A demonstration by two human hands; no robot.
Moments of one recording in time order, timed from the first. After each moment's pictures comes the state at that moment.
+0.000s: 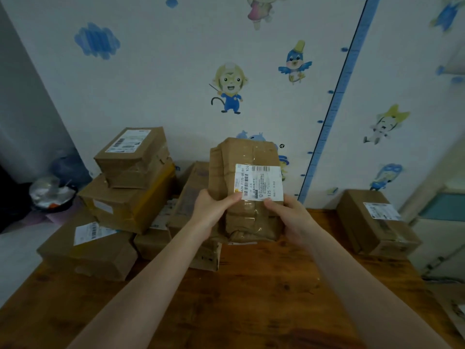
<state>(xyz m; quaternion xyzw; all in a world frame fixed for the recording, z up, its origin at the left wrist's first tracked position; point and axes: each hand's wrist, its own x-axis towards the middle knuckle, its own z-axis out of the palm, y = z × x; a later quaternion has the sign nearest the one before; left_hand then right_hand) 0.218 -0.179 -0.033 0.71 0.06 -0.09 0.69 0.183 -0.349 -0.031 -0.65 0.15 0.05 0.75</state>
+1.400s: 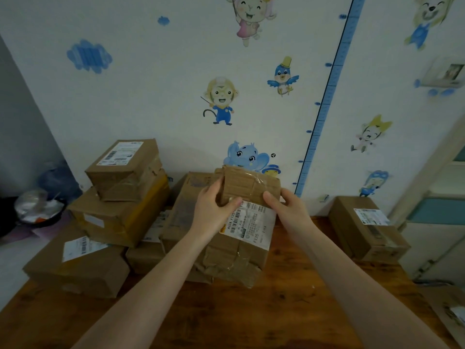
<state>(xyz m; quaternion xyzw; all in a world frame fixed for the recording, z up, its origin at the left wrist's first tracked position) 0.225 -0.187 -0.030 0.84 -0.12 0.06 0.52 0.184 -0.355 -0.013 -0.71 0.10 -0.07 0.70</state>
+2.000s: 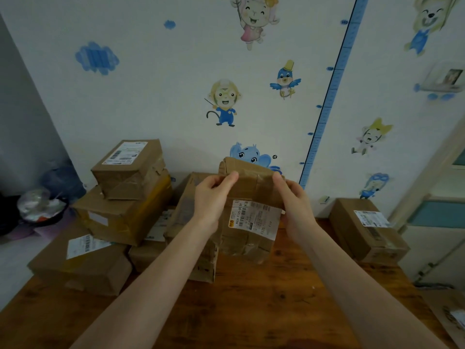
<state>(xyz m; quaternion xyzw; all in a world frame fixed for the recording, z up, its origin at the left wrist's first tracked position) 0.207 -0.193 0.014 0.67 0.02 0.00 0.75 0.177 -0.341 0.005 -0.64 0.14 -0.12 0.74</state>
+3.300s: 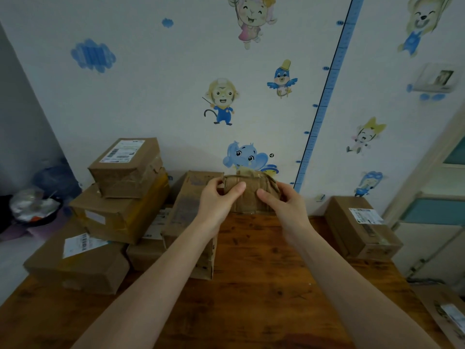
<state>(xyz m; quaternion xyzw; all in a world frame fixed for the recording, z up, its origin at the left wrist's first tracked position) 0.205 -0.196 0.001 0.71 -0.02 -0.01 0.71 0.167 -0.335 0.000 -0.67 0.10 -0.12 0.72</state>
